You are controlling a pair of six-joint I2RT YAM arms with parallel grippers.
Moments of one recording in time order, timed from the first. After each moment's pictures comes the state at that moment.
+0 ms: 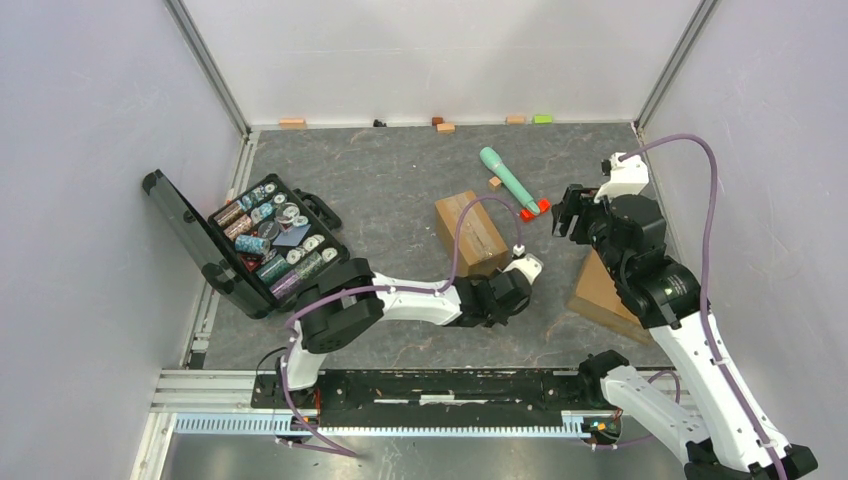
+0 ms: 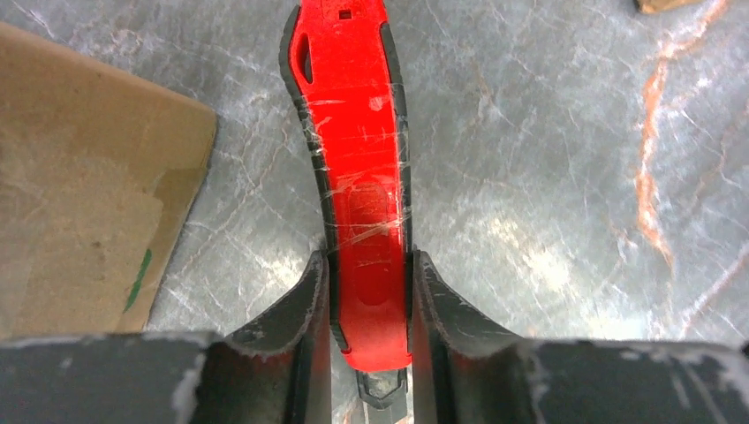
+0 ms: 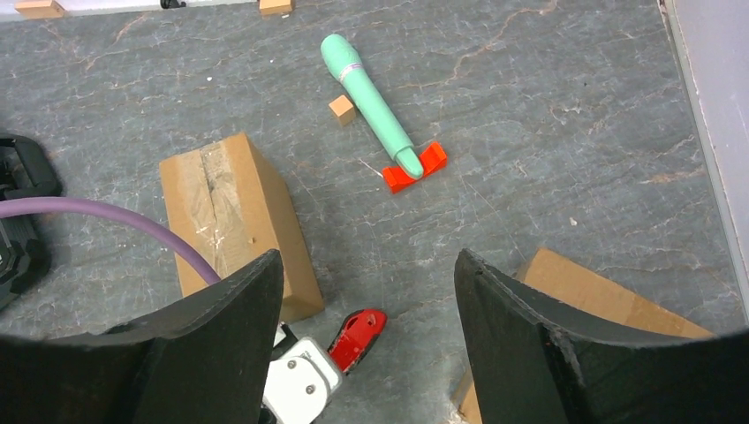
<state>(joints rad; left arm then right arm) -1.25 2.01 1.27 -0.07 -0.33 -0.35 0.40 0.79 1.04 -0.59 0.30 0.25</state>
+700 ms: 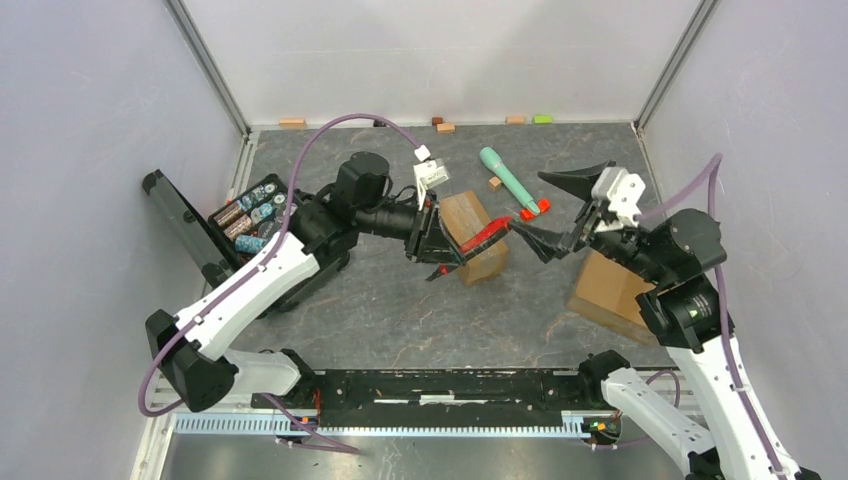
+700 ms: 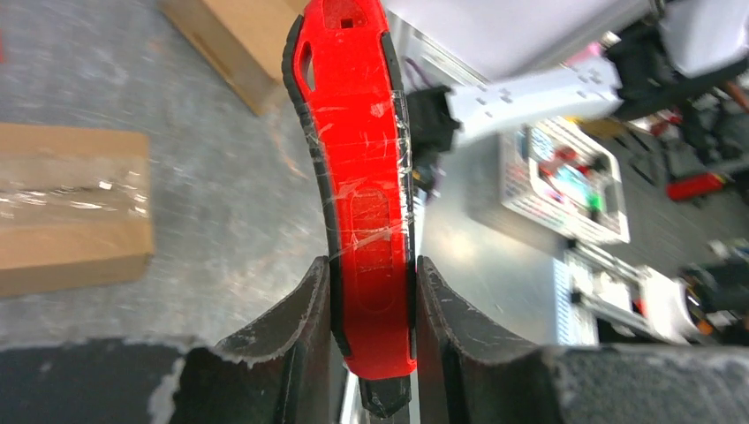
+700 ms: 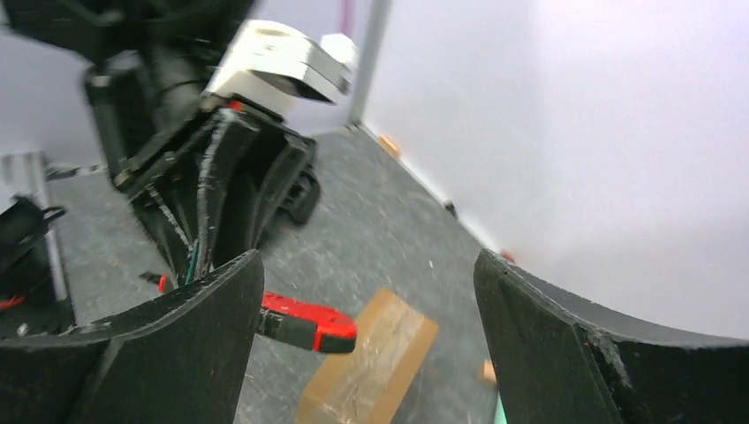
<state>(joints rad) -0.75 1.30 1.30 -0.40 0.76 -0.27 0.40 0.72 1.07 -0.20 -0.50 -0.11</state>
